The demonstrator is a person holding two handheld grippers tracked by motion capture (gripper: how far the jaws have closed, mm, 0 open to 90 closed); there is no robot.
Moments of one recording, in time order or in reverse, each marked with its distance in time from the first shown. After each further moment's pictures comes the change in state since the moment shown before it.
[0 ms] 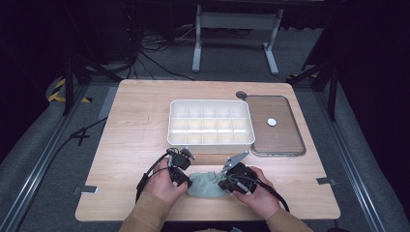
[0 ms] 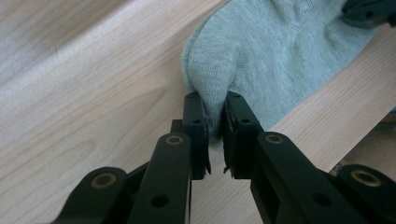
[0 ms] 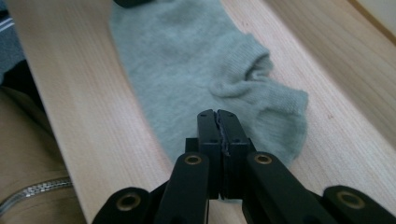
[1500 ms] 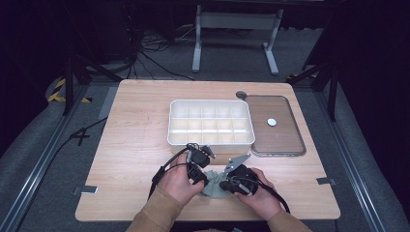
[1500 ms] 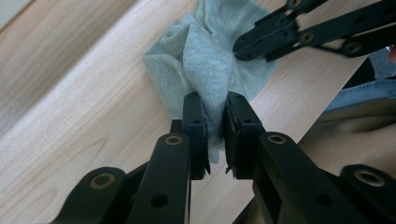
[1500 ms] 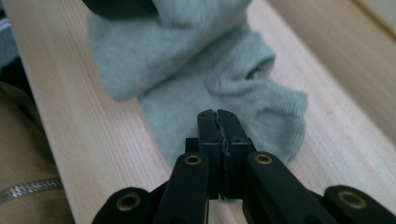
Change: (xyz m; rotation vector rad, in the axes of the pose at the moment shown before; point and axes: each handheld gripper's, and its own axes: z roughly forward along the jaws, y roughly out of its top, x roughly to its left) left arm -0.045 0.032 -0.016 0.016 -0.019 0.156; right arm -0.001 -0.008 -0.002 -0.057 0.001 -0.022
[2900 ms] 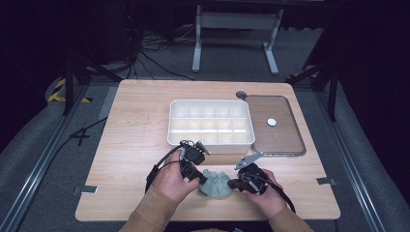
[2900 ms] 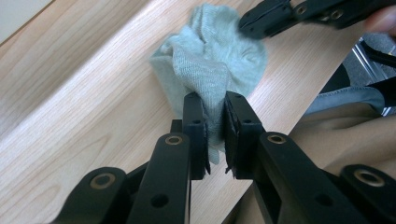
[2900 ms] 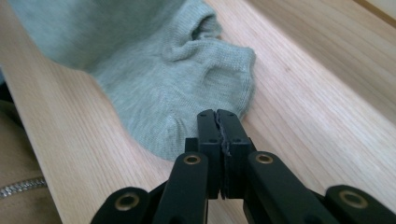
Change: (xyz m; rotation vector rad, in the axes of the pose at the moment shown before) left arm 0.005 -0.003 -0.013 -0.058 -0.069 0.003; right arm -0.019 -0.024 -0.006 -0.016 -0.009 0.133
